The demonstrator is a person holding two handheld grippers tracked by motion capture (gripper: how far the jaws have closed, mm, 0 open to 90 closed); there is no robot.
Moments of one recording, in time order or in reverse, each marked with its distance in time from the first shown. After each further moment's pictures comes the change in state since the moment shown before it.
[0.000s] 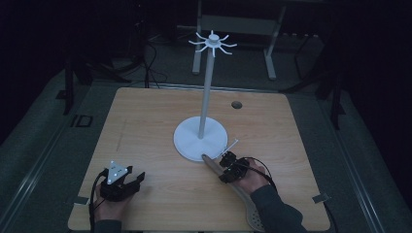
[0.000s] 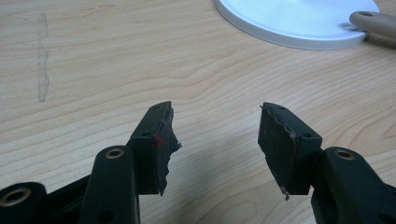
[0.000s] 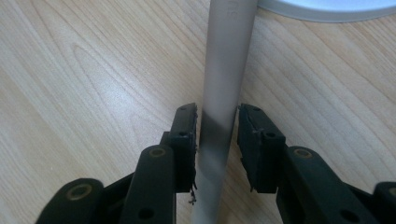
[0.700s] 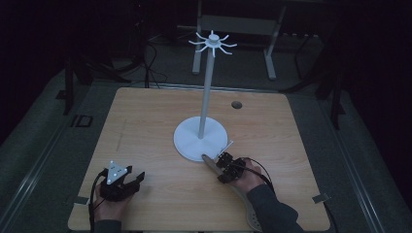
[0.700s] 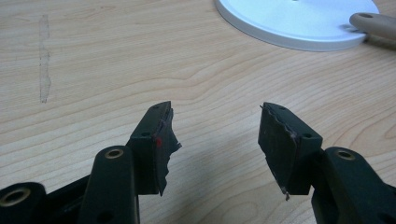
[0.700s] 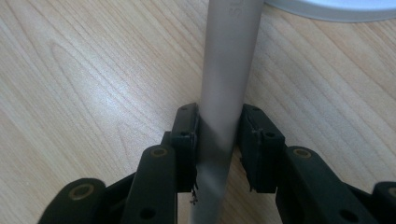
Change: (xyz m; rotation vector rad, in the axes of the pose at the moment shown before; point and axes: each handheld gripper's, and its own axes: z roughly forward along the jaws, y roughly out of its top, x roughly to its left) left arm 0.000 0.000 0.000 -0.006 0.001 0.001; right arm 0.003 0.005 0.014 0.028 -0.032 -0.014
